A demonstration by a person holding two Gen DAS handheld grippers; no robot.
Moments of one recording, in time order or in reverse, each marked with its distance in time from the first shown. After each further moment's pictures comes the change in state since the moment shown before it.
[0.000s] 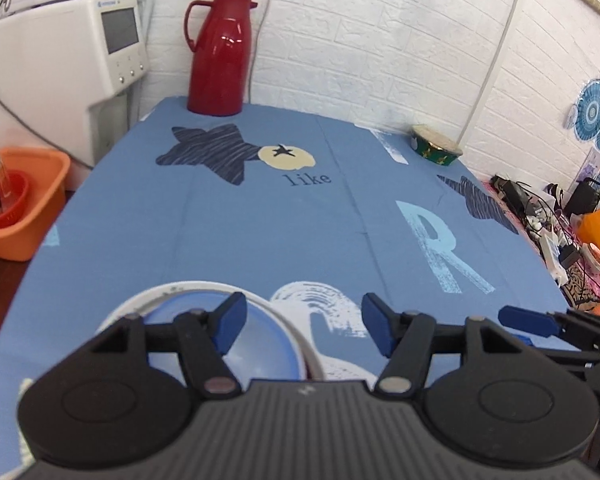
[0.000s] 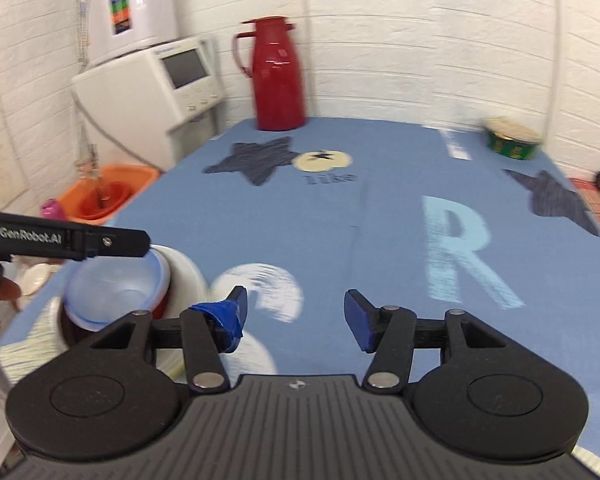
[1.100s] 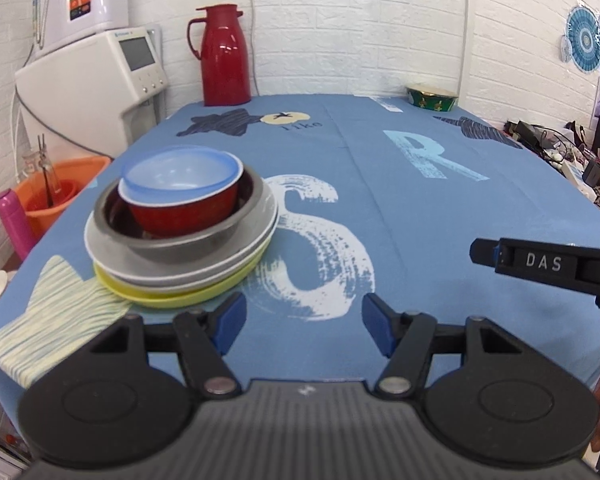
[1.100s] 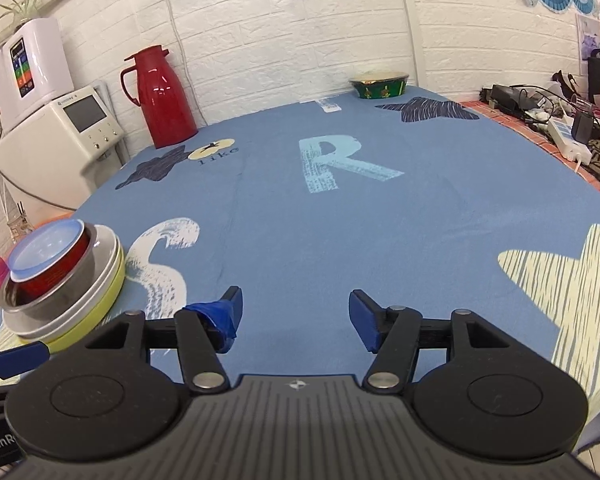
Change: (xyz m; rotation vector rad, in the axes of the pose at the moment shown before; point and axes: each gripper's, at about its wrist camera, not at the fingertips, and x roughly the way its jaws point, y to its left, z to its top) left arm -0.050 -0.078 -0.167 0.161 -0.074 0.202; right arm -0.046 -0.020 -0.116 0.284 -0.068 -0.155
